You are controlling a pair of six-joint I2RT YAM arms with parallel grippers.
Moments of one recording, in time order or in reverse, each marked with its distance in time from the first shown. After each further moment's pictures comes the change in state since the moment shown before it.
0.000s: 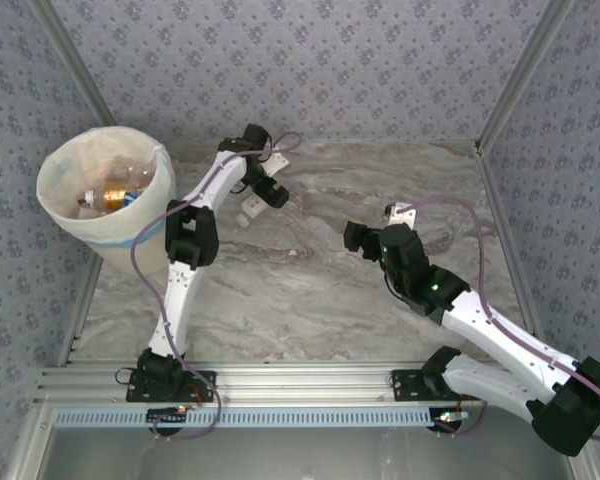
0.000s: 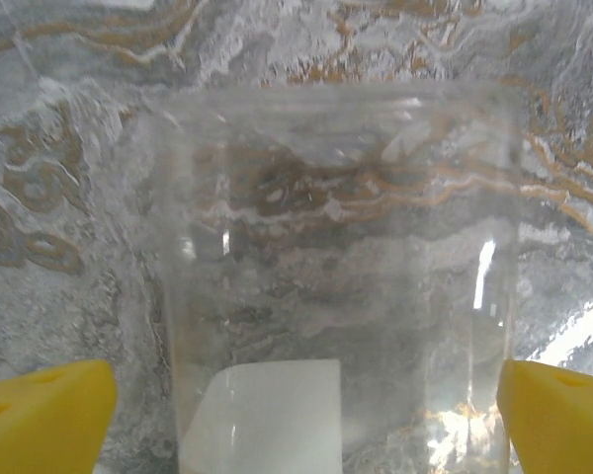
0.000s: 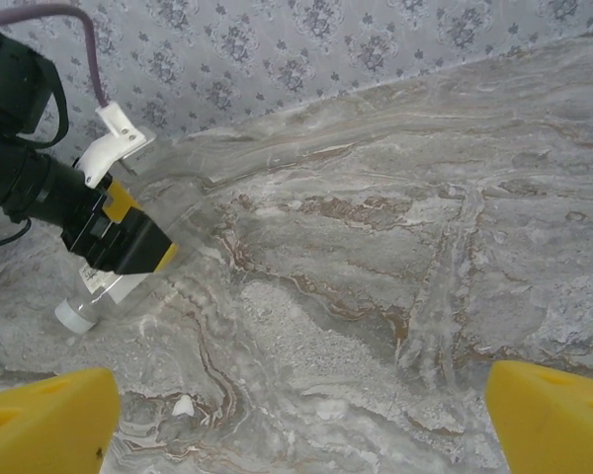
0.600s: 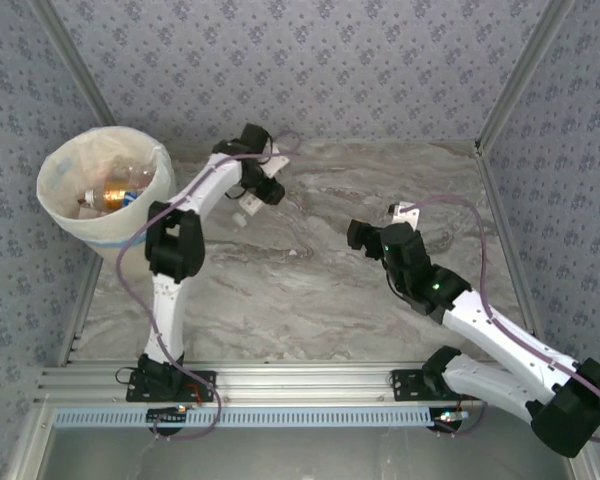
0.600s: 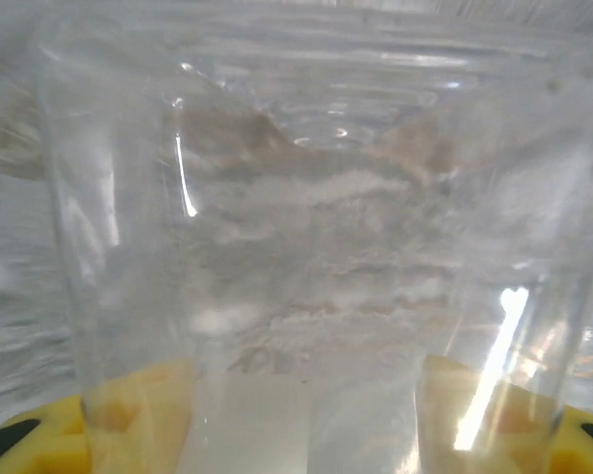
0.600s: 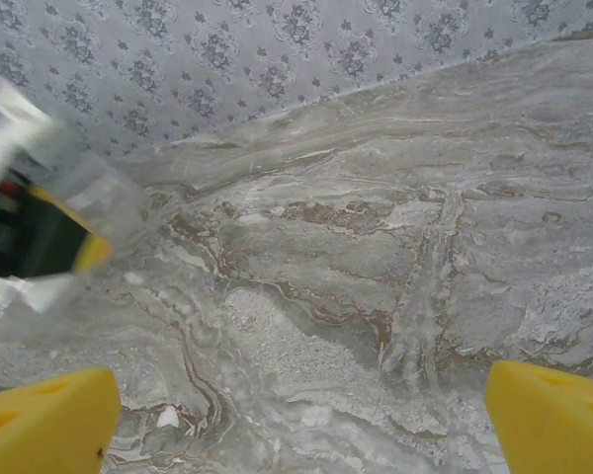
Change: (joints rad) left arm -0.047 -0.397 -0.391 0.148 -0.020 -0.167; right arm -0.021 0.006 0.000 -0.006 0.011 0.004
